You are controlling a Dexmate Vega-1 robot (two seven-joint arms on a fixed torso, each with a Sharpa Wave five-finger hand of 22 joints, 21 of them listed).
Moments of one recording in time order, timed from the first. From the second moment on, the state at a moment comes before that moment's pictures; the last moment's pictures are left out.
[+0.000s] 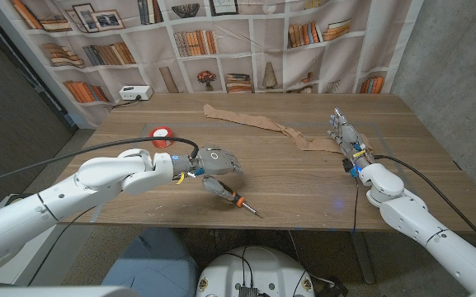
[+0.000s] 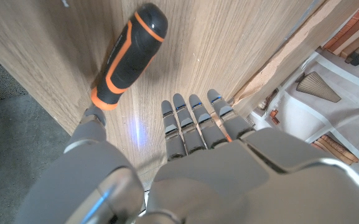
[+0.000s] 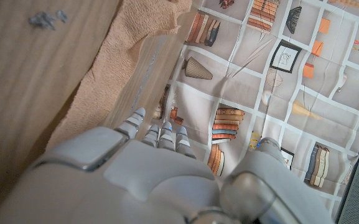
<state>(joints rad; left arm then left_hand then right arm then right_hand) 0.95 1.10 0.49 -2.10 0.94 -0.36 -0.19 0.46 -0.08 0.45 -0.14 0.21 0.48 -0.07 0.24 0.19 0.50 -0.12 0.31 0.25 0.43 -0.13 0.21 0.18 0.37 -0.01 0.21 0.18 -1.06 -0.67 -0.30 -1.54 0.58 0.25 -0.11 0.24 -0.02 0.09 -0.07 0.20 -0.03 0.04 0.19 0.18 -0.05 0.08 0.20 0.19 -0.17 0.03 0.20 0.20 0.00 0.08 0.19 0.17</state>
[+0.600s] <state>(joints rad) 0.95 1.09 0.51 -2.09 0.95 -0.36 -0.23 0.49 -0.07 0.46 -0.15 0.21 0.48 -0.07 0.24 0.19 0.50 -0.12 0.31 0.26 0.43 -0.13 0.19 0.18 0.37 -0.03 0.21 0.18 -1.07 -0.66 -0.30 -1.54 0.58 0.25 -0.11 0.24 -0.01 0.09 -0.07 0.20 -0.02 0.05 0.19 0.18 -0.05 0.08 0.20 0.19 -0.17 0.03 0.20 0.20 0.00 0.08 0.19 0.17</state>
